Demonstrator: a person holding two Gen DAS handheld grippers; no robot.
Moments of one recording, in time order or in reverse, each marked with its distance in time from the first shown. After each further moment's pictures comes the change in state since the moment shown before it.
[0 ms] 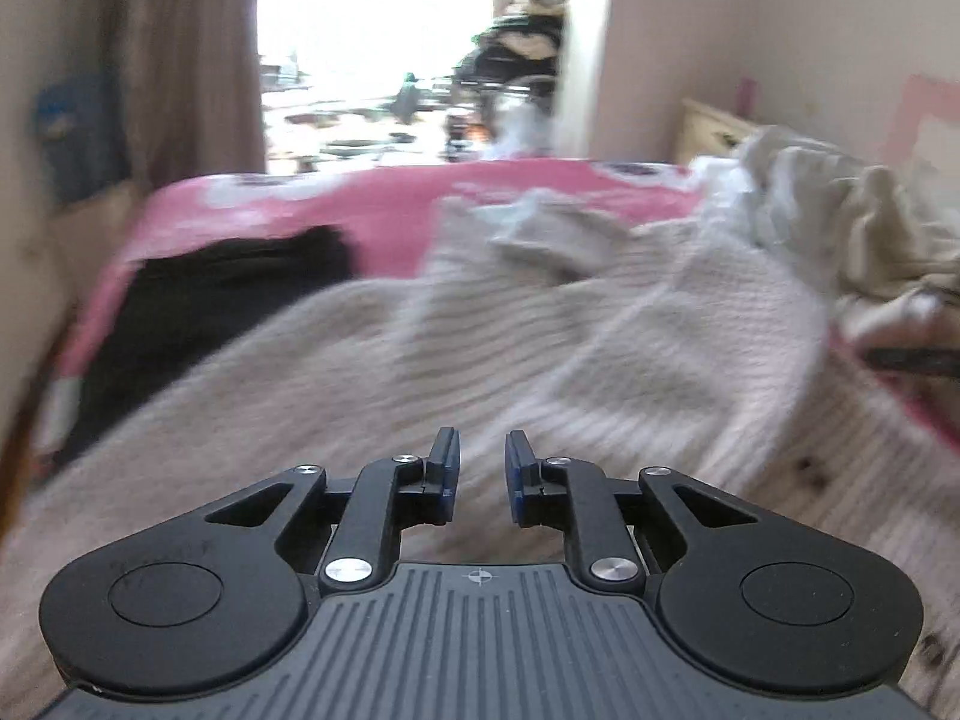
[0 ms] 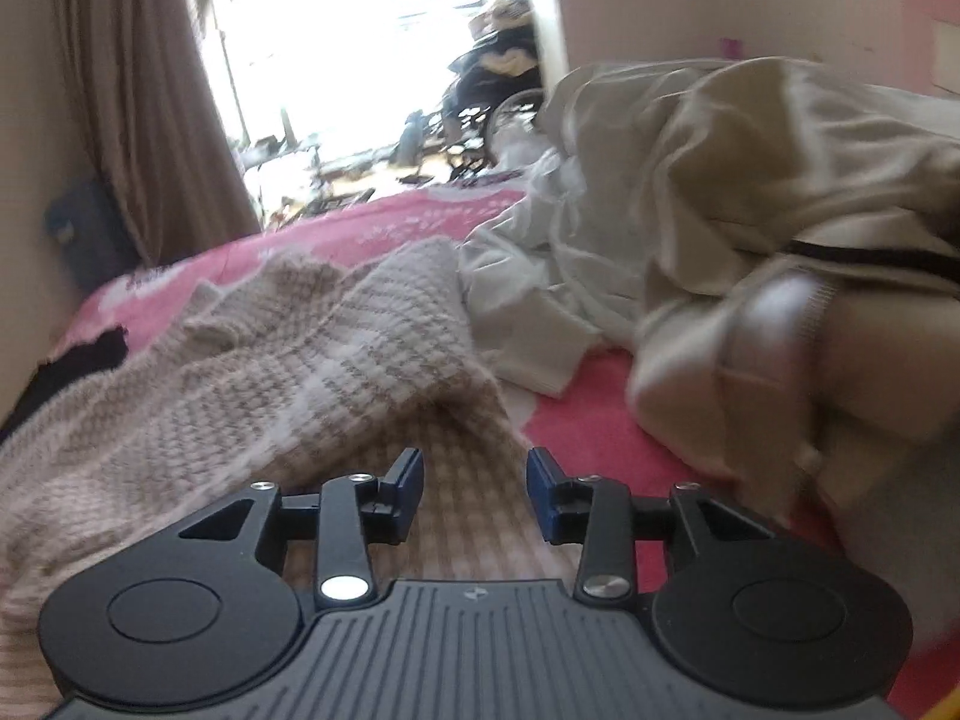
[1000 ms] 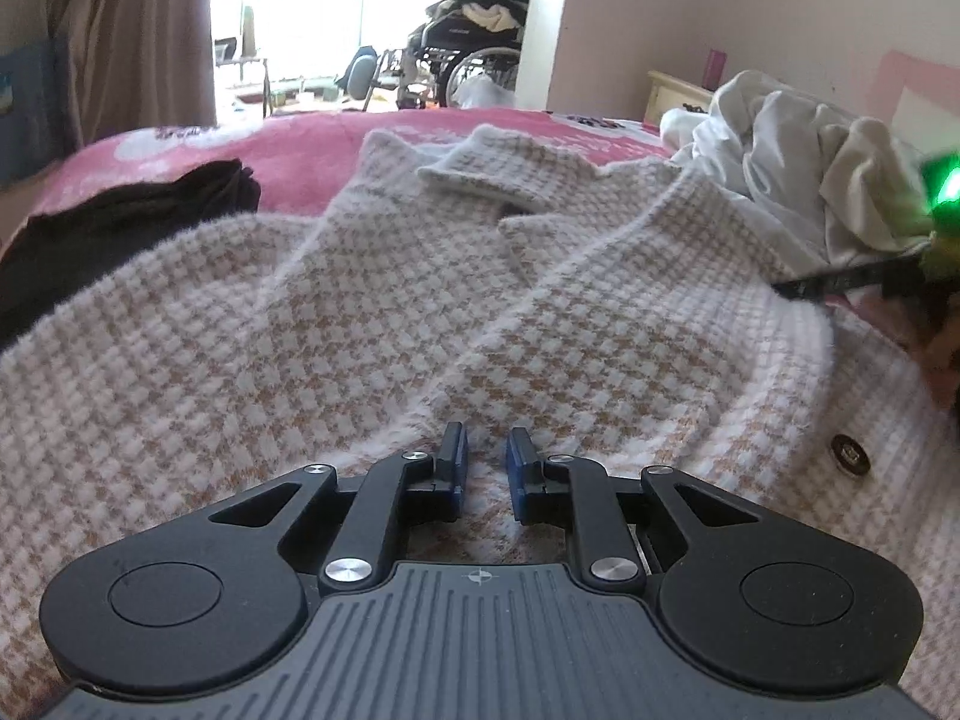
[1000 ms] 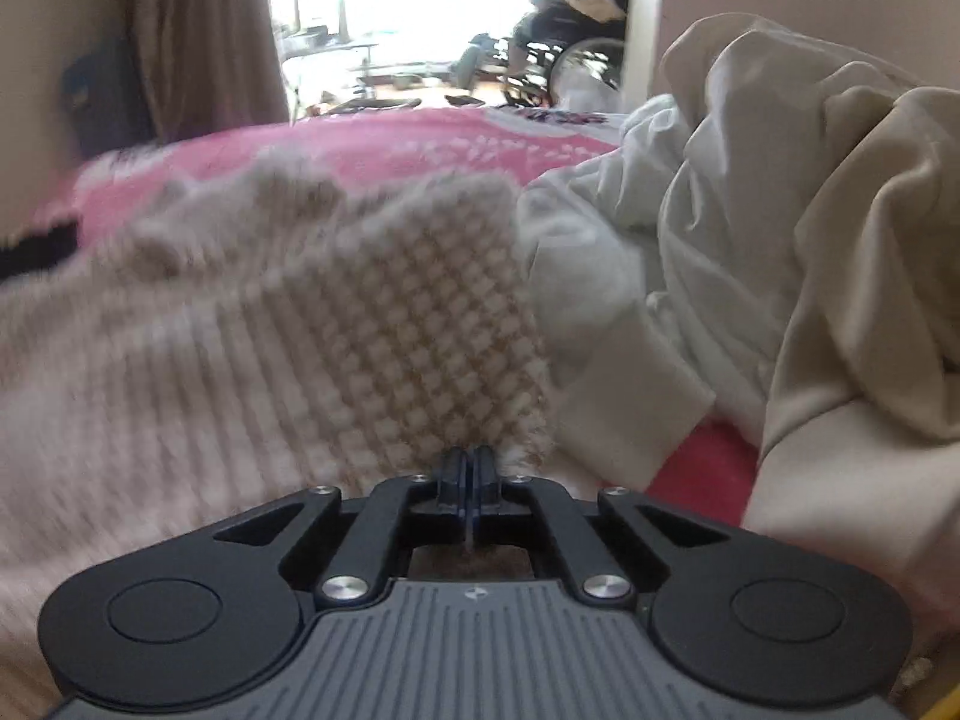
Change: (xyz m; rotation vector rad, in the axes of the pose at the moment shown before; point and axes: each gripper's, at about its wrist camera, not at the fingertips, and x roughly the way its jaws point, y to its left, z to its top) left arm 0.069 -0.016 -0.029 0.012 0.016 -0.044; right arm 0.076 0.024 0.045 -0.198 0.128 0.015
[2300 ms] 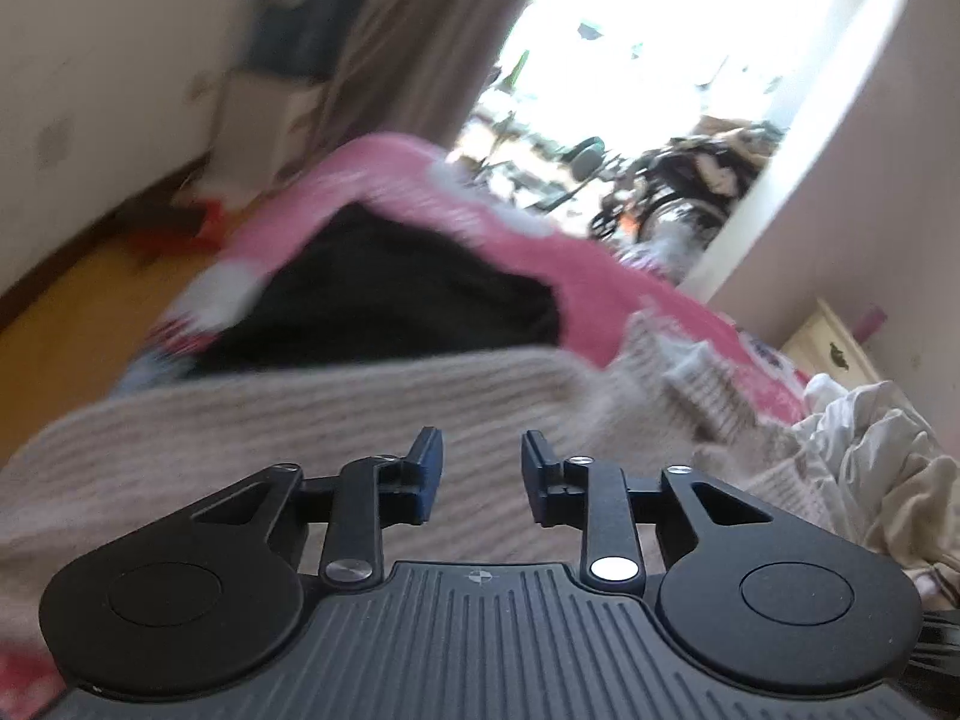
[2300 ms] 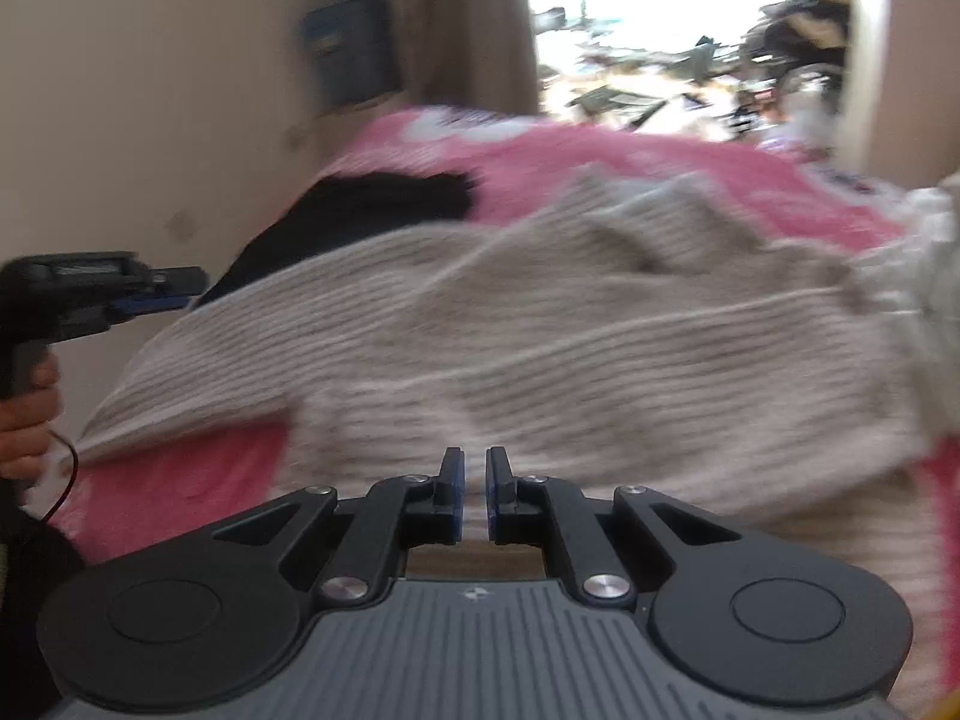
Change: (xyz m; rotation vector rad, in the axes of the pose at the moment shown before) left arm -0.145 0.156 -0.004 -0.590 -0.119 0.169; right arm -0.109 0.203 -0.029 -0.229 0.123 0.370
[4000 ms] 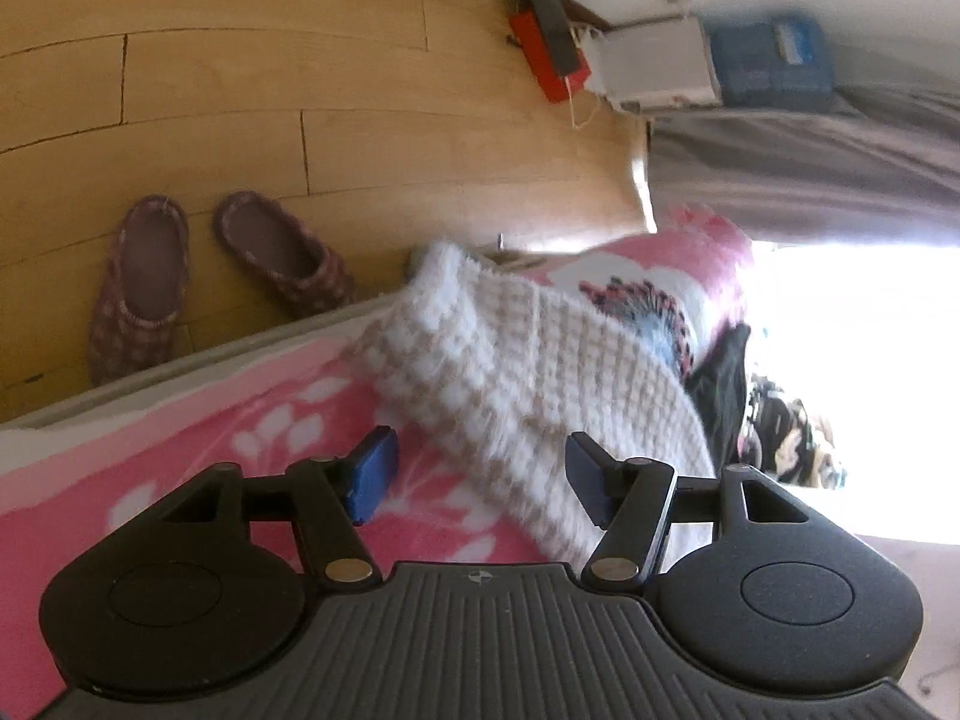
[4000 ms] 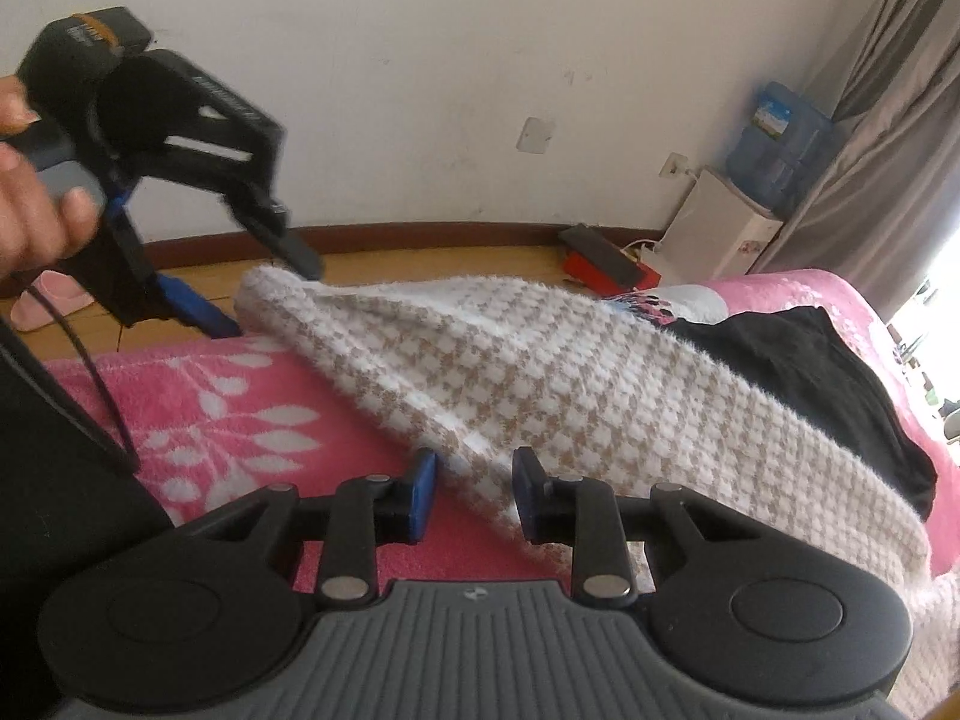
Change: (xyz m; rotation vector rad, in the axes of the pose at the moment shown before) left arm -0.061 0.301 -0.083 -1.053 0.132 -0.027; right arm 0.128 0.285 -0.037 -0.852 -0.058 0.182
